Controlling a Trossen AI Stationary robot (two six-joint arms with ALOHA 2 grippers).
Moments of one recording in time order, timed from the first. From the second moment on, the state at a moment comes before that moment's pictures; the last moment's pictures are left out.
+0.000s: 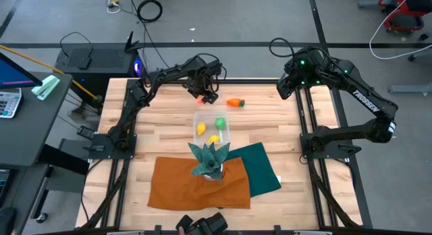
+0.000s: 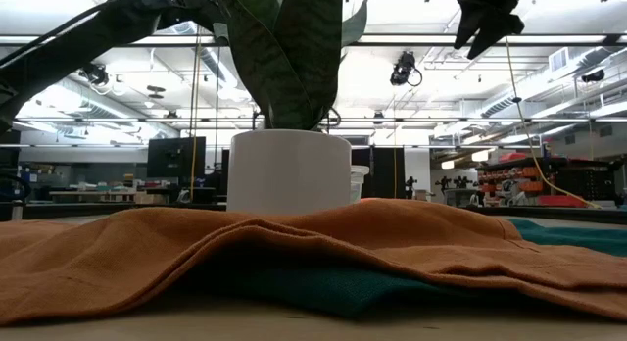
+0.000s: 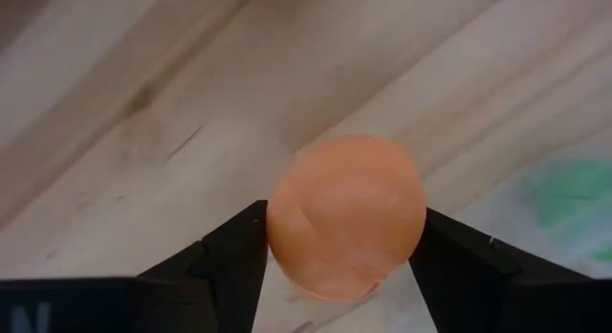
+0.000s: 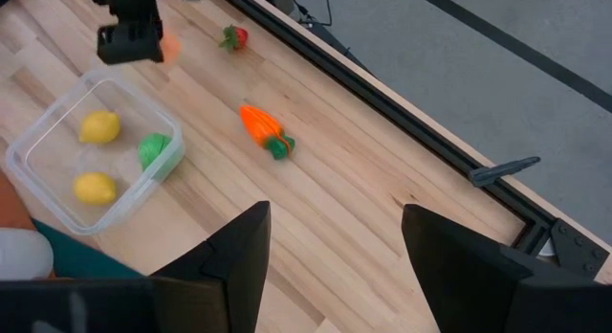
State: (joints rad) left arm 0.58 2.28 2.01 -1.29 0.08 -0.34; right arm -0.65 1.11 1.46 -1.23 0.05 0.19
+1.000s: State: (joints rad) left arm 0.21 2.28 2.32 -1.54 0.04 -0.17; right arm -0.65 1.11 1.46 -1.23 0.05 0.17
